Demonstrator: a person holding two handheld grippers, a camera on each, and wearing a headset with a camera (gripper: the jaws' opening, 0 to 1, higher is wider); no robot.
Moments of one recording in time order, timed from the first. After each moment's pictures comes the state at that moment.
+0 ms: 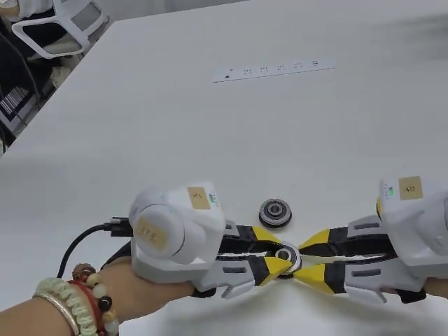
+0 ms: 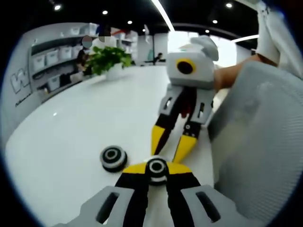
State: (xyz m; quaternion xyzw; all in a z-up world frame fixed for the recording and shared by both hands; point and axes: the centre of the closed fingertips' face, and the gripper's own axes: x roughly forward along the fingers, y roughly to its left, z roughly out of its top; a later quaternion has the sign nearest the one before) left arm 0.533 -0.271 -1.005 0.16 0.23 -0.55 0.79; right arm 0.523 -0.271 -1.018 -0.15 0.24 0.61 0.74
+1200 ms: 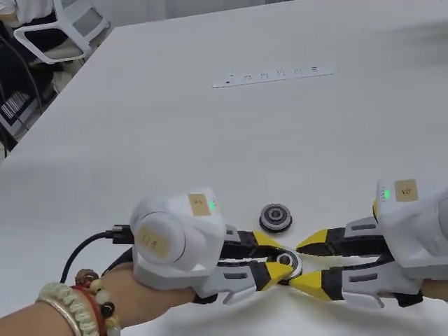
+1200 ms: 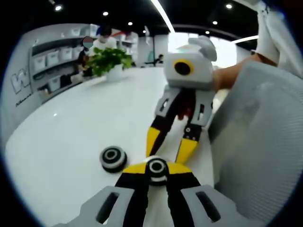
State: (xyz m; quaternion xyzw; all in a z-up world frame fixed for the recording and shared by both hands) left arm 0.531 -0.269 -1.003 0.15 0.23 -0.55 0.79; right arm 0.523 -0.263 -1.019 -0.15 0.24 0.61 0.74
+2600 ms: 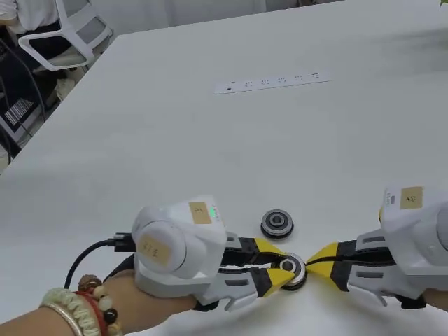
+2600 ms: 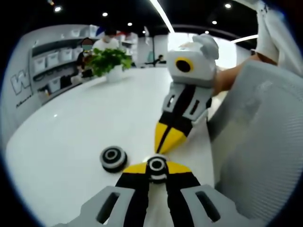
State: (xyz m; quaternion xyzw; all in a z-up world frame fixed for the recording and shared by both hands) left arm 0.531 -0.270 -1.002 0.16 0.22 -0.55 0.79; right arm 0.537 -0.281 -1.016 -0.15 0.26 0.54 0.79
